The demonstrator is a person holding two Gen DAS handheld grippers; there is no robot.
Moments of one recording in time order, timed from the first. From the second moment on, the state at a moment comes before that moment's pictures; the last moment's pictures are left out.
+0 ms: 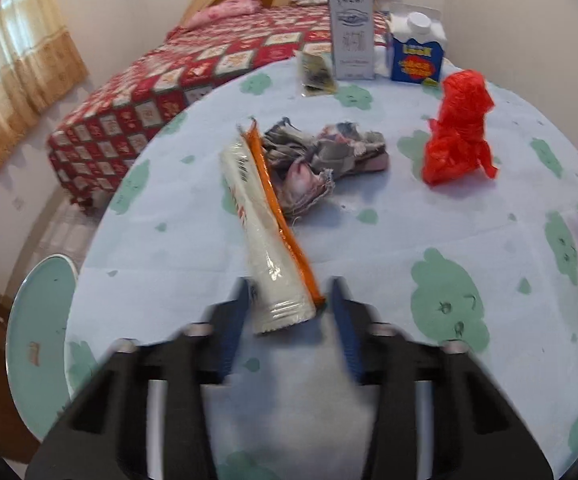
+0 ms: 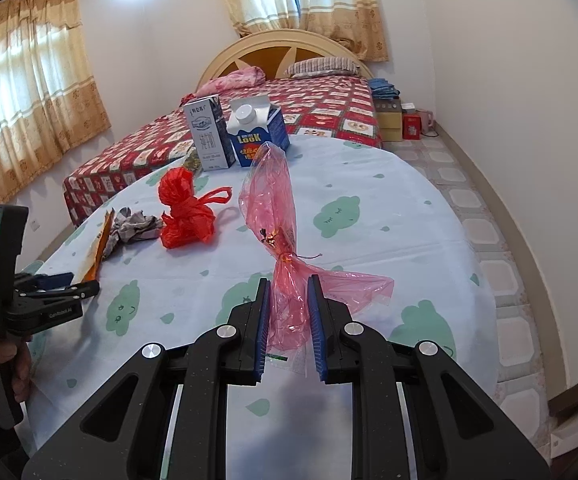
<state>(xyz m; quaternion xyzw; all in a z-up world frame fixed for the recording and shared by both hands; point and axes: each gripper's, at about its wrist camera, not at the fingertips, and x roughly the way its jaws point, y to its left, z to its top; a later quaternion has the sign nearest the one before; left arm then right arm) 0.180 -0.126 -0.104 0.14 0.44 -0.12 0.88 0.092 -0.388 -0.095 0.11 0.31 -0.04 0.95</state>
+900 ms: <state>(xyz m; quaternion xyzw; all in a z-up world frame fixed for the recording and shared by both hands) 0.133 0.020 -0.050 0.12 0.37 -0.07 0.92 0.157 -0.261 -0.062 0.04 0.29 0.07 0.95</state>
